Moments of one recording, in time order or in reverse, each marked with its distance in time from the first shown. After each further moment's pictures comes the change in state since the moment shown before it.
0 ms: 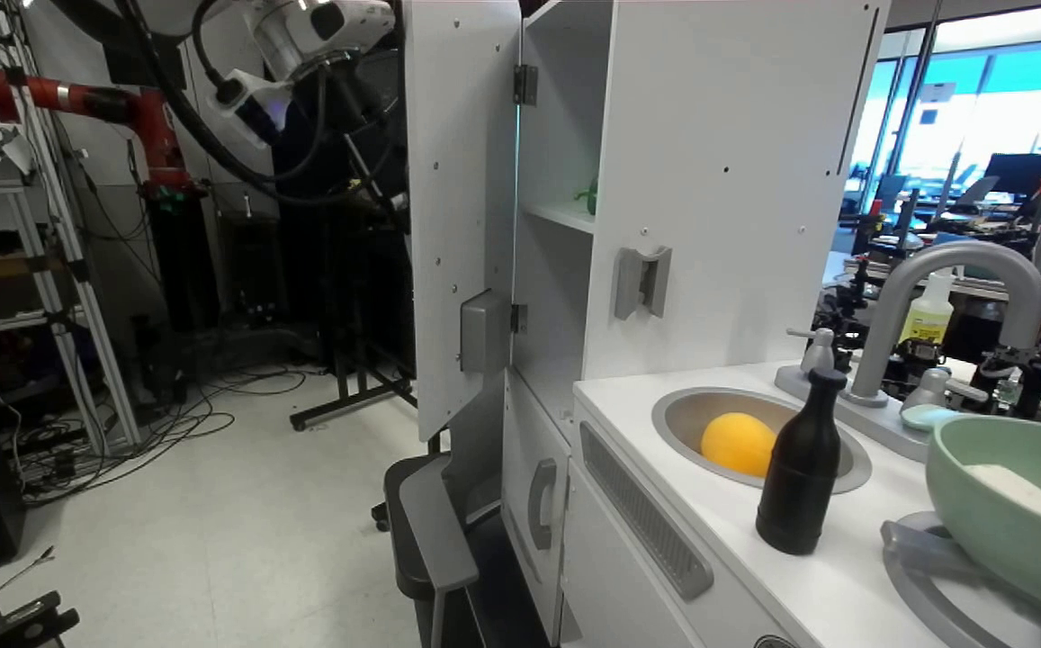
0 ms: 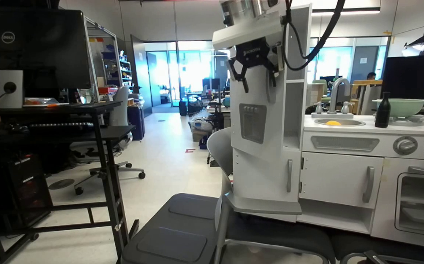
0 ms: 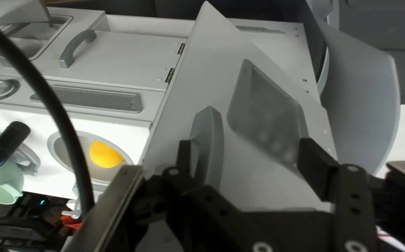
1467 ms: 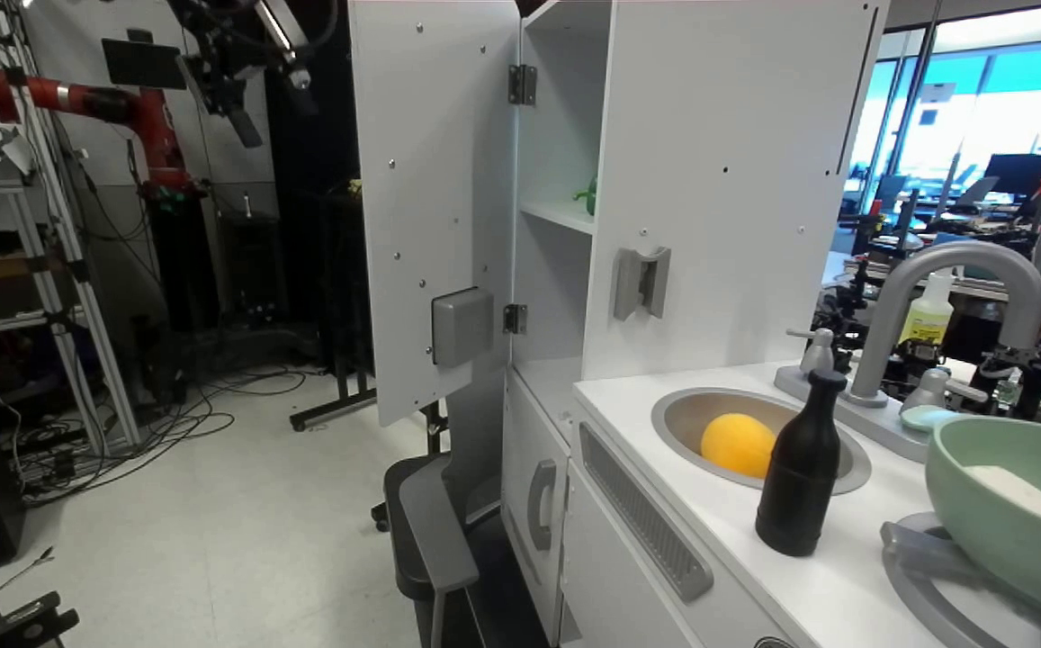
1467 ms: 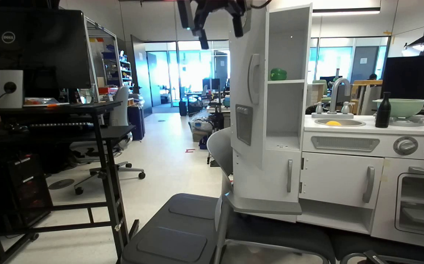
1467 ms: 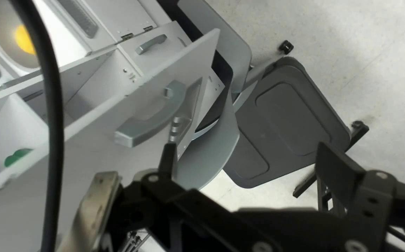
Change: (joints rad) arm 0.090 -0.130 0.114 0.084 0.119 -0.214 -0.818
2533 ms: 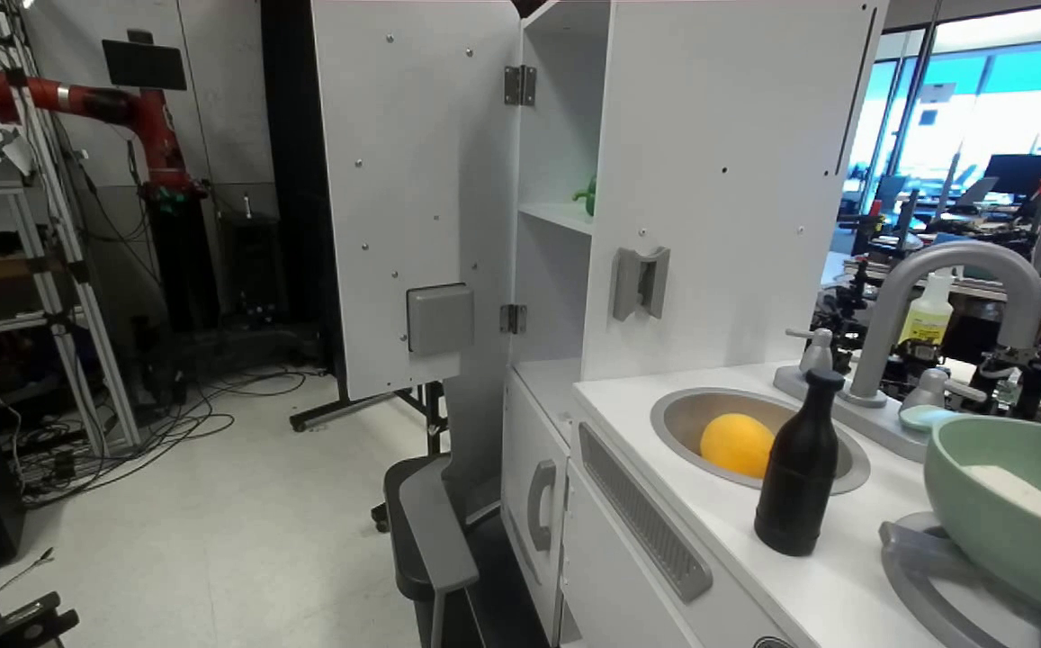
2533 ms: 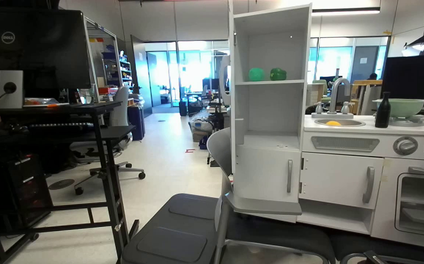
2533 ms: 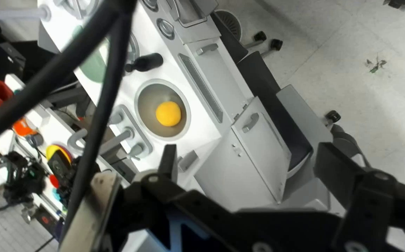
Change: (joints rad) arm -0.266 -0.541 -0.068 -0.349 0.064 -0.151 -0.472
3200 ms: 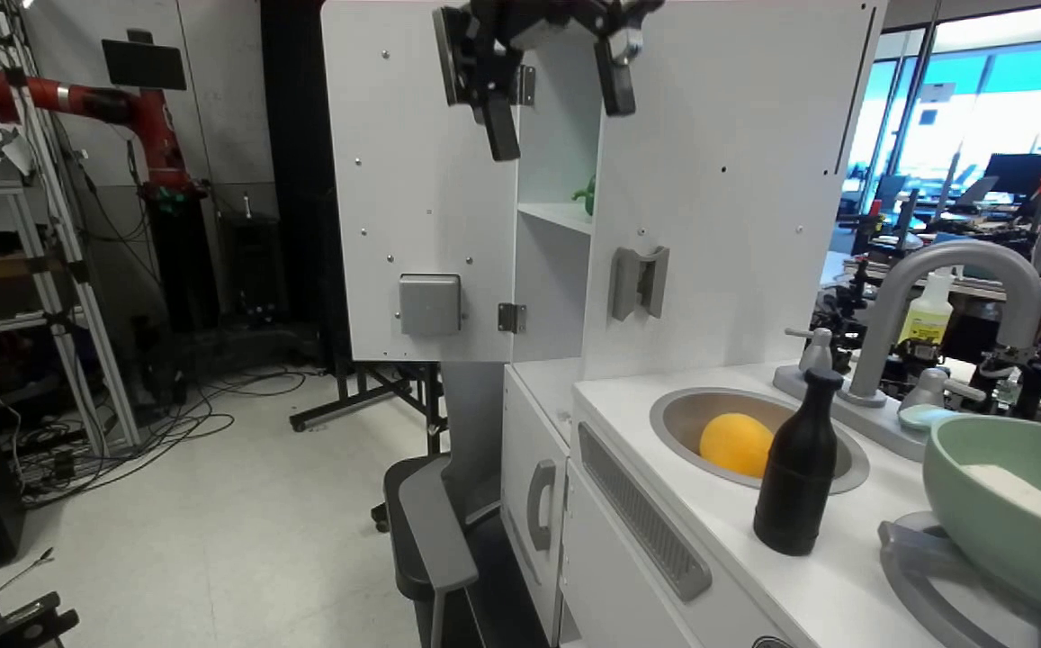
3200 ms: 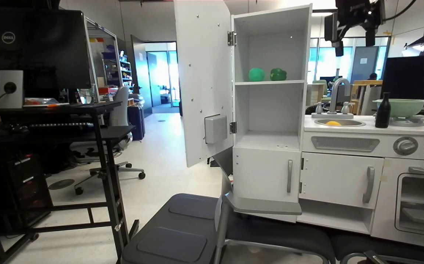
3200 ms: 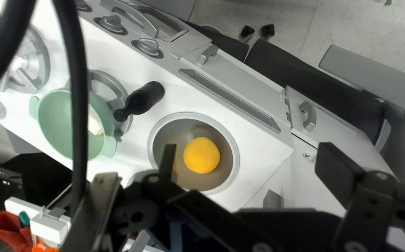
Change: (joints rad) arm -0.150 0.396 -0.115 0.127 0.102 0.214 0.249
